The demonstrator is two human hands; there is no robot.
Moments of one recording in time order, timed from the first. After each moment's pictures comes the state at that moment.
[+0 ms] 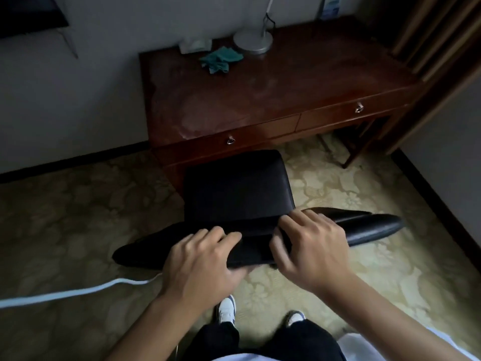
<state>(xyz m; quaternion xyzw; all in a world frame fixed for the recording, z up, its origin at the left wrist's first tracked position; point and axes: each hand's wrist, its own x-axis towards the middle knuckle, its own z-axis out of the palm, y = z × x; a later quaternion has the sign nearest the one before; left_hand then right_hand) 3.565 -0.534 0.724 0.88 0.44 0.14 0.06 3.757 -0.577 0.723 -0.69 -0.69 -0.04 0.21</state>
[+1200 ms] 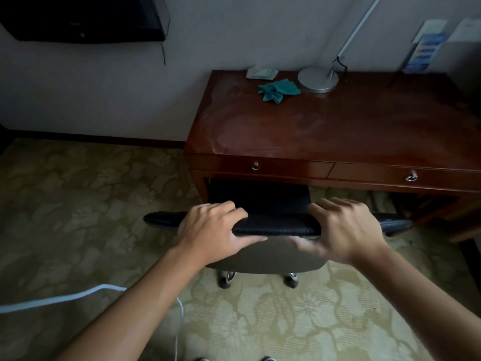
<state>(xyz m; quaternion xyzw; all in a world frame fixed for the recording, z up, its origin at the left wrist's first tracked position) 3.685 -0.471 0.719 0.82 0.52 0.21 -0.05 3.947 -0.453 0.732 -0.49 -0.86 -0.05 0.14</state>
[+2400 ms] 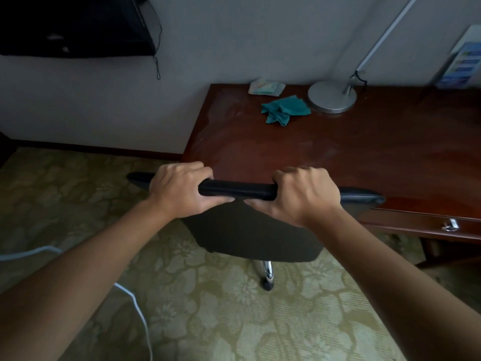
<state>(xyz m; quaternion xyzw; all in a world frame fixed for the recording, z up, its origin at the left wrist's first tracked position) 3.633 -0.228 0.718 0.82 0.53 0.19 -0.10 3.887 -0.218 0.726 -0.52 -0.84 -0.06 0.15</state>
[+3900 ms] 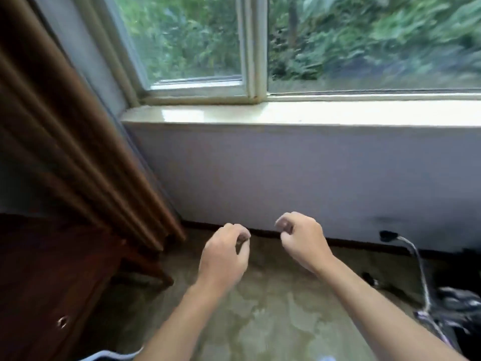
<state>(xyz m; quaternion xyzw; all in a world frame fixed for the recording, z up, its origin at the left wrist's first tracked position) 4.426 -0.628 0.747 0.94 0.00 0.15 0.31 4.497 -0.805 0.724 -0.92 -0.10 0.00 0.38</state>
